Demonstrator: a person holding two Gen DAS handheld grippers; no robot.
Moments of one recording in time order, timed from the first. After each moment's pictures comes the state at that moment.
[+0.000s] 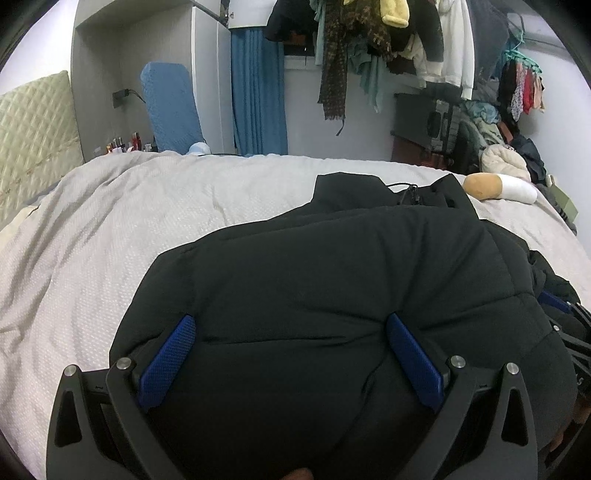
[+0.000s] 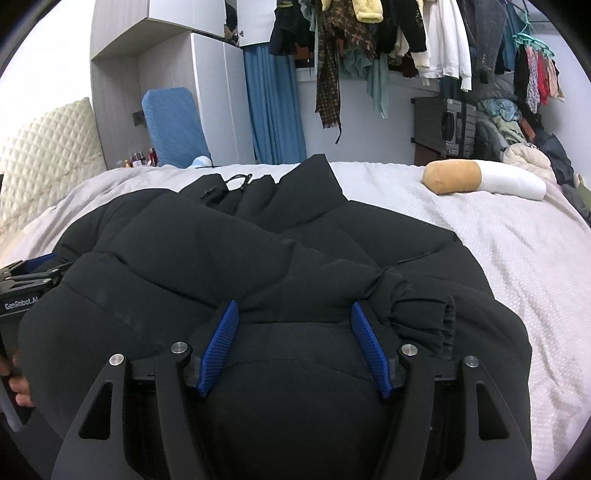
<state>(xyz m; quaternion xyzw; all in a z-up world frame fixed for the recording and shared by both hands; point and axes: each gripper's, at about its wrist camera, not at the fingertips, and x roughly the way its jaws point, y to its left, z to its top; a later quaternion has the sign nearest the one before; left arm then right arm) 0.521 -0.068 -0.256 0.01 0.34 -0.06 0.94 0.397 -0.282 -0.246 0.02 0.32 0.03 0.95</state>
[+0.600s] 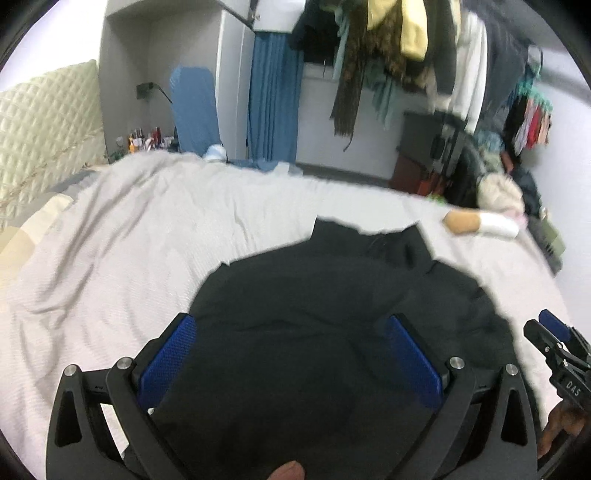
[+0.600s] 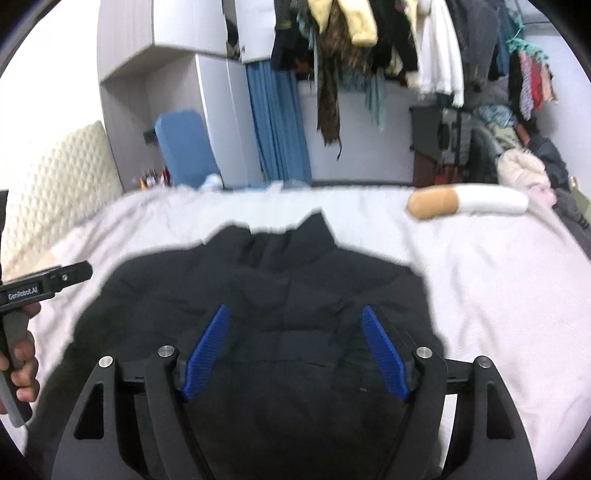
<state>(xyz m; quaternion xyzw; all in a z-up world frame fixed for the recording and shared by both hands) 0.446 -0.041 -0.122 -0.05 0.35 -0.05 0.93 0.323 -0.297 -0.124 0.04 0.30 0.04 0.95</state>
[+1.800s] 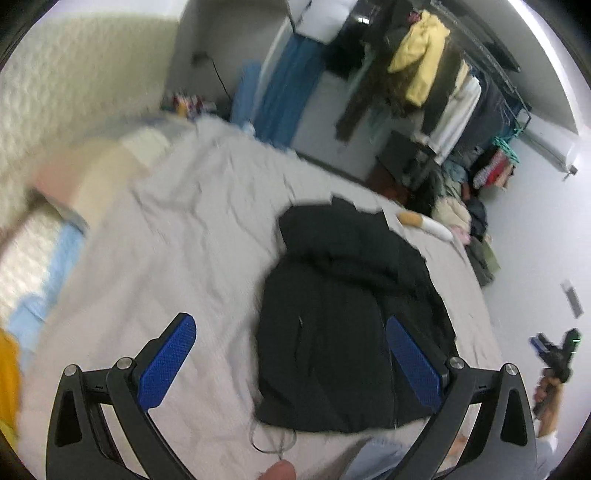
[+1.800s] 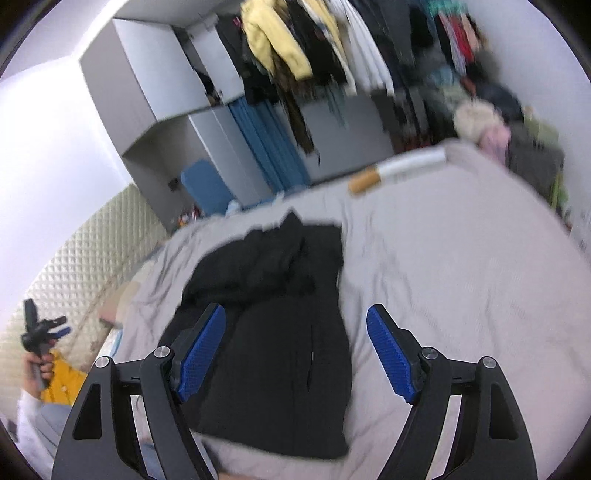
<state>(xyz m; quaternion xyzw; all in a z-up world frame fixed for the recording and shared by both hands) 0.131 0.233 -0.043 -0.18 0.40 -0.12 0.89 -0.003 -0.452 -0.018 0.20 0.32 0.07 0.92</state>
